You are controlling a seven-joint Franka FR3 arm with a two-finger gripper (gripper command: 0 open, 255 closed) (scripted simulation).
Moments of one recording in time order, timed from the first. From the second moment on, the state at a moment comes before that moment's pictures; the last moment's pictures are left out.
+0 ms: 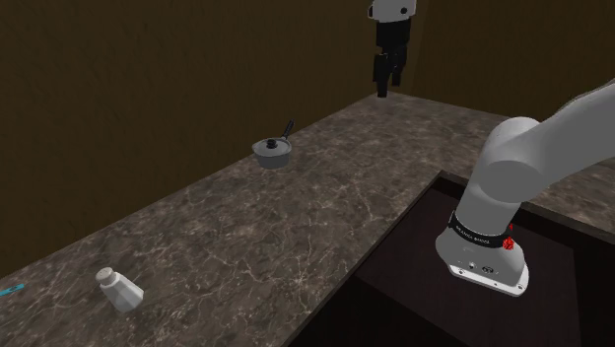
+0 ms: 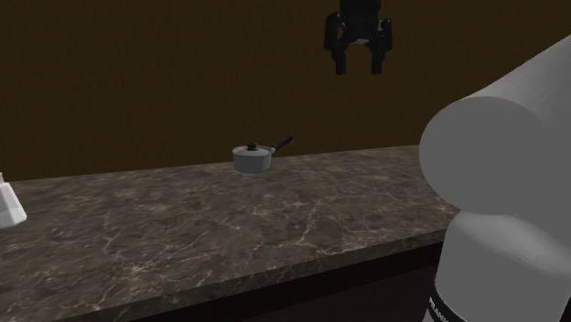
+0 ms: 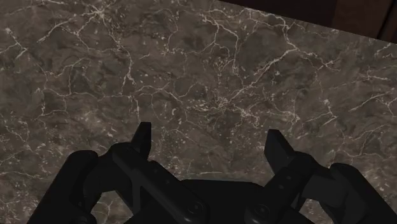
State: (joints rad) arm 0.00 -0.74 -0.06 -2.37 -0.08 1.55 -0.06
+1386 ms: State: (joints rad) arm 0.06 -0.17 -0.02 -2.19 0.02 2.10 0.03
